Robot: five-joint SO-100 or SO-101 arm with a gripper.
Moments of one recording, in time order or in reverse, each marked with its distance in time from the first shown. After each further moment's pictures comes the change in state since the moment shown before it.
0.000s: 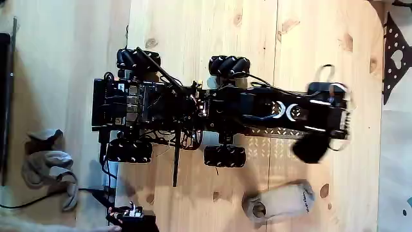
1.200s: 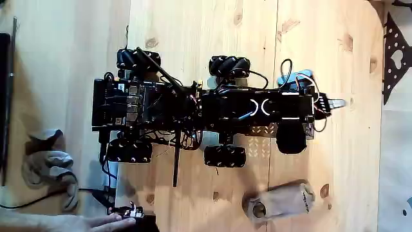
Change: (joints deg) arm -10.4 18.0 26.7 -23.8 -2.4
